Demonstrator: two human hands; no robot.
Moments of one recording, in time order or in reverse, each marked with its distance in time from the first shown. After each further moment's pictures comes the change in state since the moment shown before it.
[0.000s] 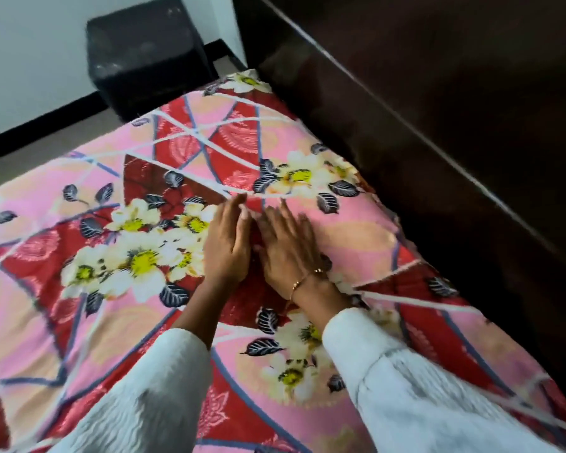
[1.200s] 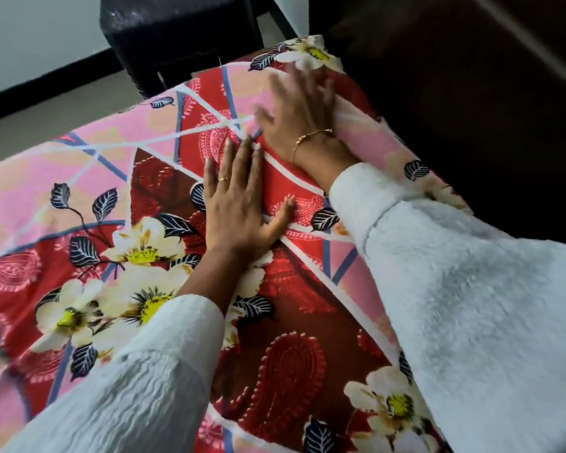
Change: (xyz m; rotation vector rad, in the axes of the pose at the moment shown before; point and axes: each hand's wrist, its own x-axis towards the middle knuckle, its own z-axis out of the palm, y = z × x) left_hand 0.117 -0.074 0.003 0.734 -0.079 0.159; right_hand 0.262 0.011 0.019 -0.130 0.015 0.043
